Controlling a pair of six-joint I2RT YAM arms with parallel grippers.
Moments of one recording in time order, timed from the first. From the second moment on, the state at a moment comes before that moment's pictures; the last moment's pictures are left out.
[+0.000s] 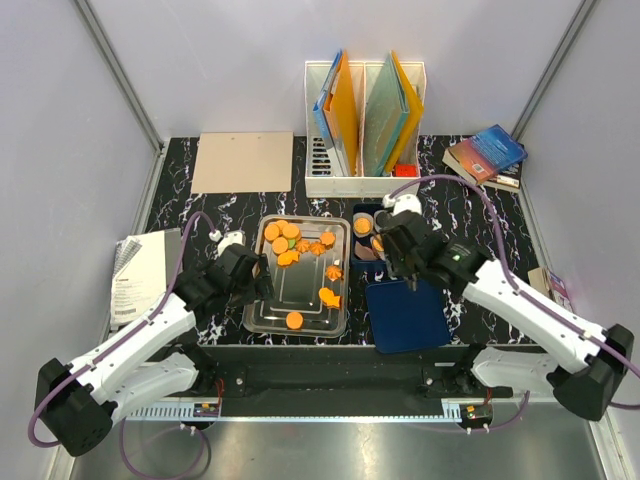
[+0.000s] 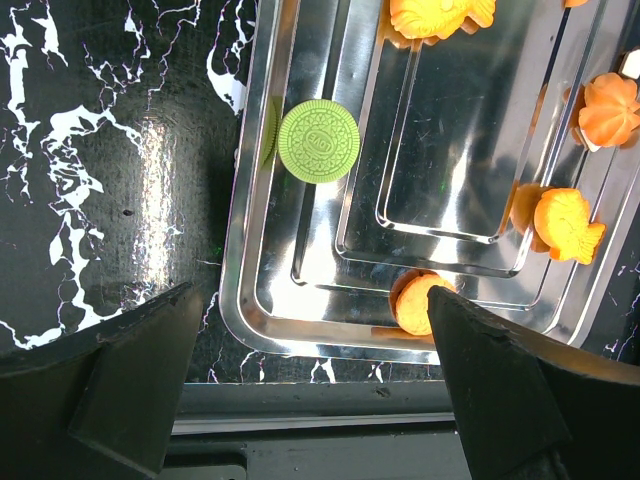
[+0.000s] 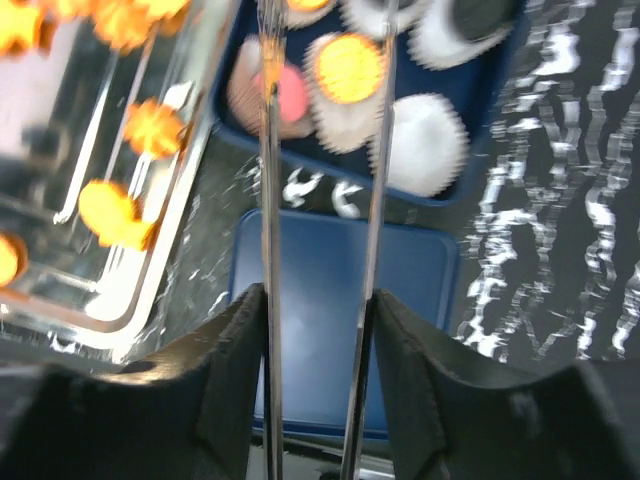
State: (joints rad) left arm -0.66 0.91 0.68 -0.78 -0.28 -0.76; right arm 0.83 1.16 1.09 -0.83 0.40 0.37
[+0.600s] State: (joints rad) left arm -0.66 0.90 0.68 -0.78 -0.28 -0.76; right arm 0.49 1.08 1.02 -0.85 0.43 0.40
